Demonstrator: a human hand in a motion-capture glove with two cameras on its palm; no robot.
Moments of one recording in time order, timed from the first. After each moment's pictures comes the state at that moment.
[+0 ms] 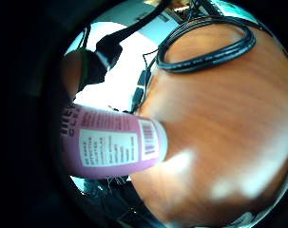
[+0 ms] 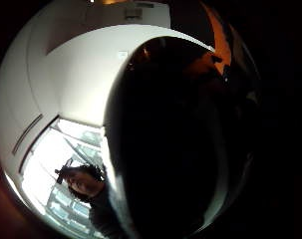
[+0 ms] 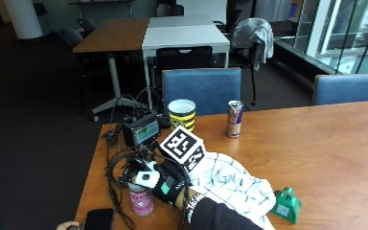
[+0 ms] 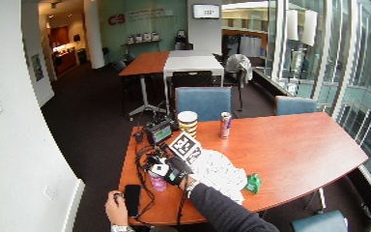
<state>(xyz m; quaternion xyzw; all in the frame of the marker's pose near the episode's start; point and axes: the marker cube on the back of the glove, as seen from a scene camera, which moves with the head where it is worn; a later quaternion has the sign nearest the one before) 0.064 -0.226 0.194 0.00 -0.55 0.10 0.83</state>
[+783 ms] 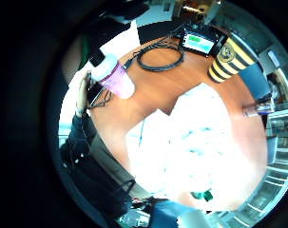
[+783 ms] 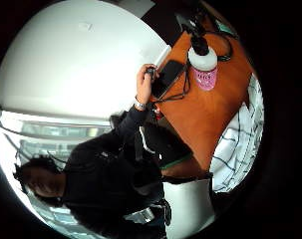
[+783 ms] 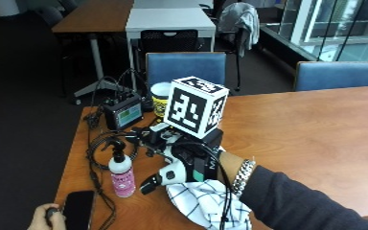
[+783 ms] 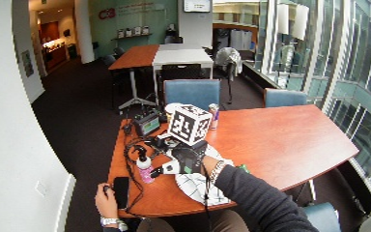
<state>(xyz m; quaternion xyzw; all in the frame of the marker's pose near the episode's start) 0.069 -0.174 0.047 -0.05 -0.19 -0.01 0.98</state>
